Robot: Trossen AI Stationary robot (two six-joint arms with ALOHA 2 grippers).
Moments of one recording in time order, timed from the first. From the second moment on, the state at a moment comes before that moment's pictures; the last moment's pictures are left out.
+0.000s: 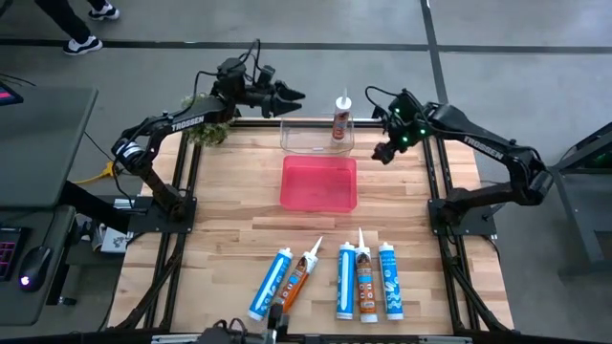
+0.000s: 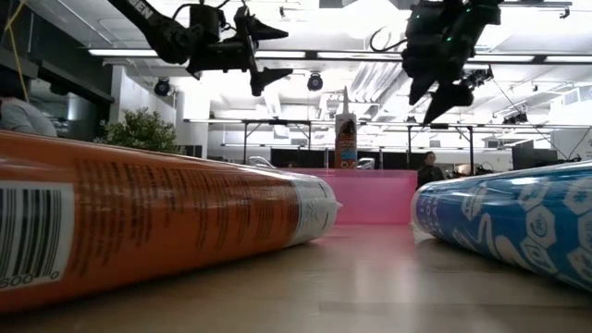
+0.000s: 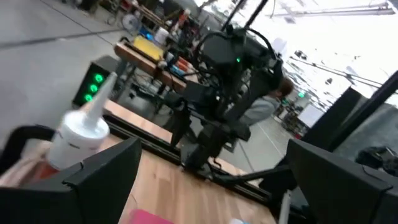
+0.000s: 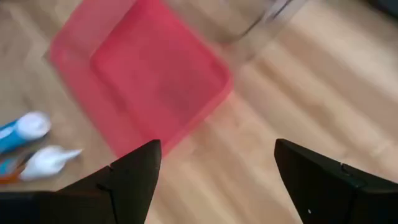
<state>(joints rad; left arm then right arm) 0.80 1.62 1.20 0.50 0.93 -0.59 -0.72 1.26 1.13 -0.97 -0.31 0.20</state>
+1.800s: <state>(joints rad) -0.33 1.58 1.20 -0.08 0.04 -0.60 0.58 1.38 1.13 -1.11 0.02 1.65</state>
